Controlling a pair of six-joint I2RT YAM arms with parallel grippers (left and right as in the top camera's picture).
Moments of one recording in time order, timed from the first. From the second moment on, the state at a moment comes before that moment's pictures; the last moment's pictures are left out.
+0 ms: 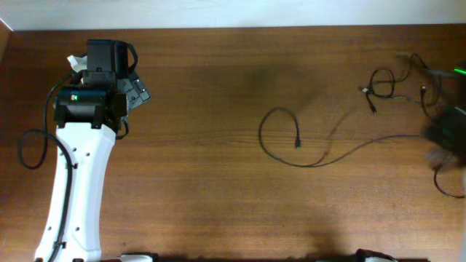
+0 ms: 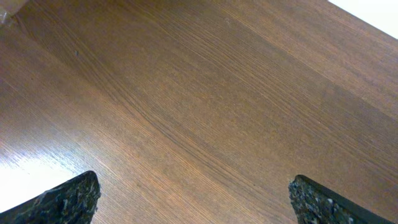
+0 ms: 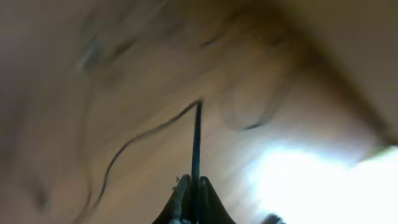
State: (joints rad) left arm -0.03 1.49 1.60 -1.14 -0.39 -0.54; right arm -0.27 1.24 1.68 -1.42 0.45 0.42
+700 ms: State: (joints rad) left arm -0.03 1.49 1.60 -1.14 -0.39 -0.54; right arm -0.03 1.51 1.69 -1.47 -0.20 -0.08
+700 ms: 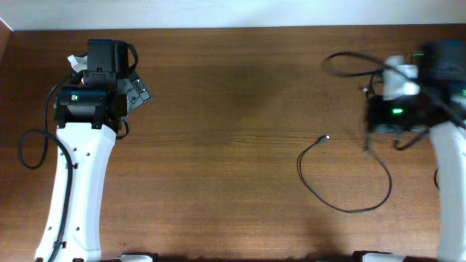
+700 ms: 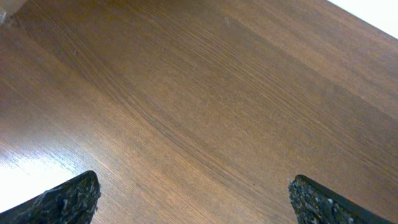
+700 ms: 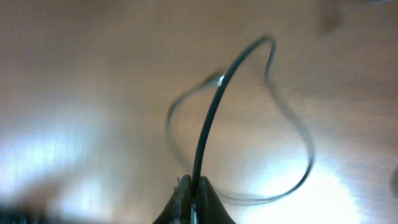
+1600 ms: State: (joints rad) left arm -0.03 1.49 1.60 -1.14 -0.39 -0.54; right arm 0.10 1.56 1.65 -1.68 -0.09 0.34
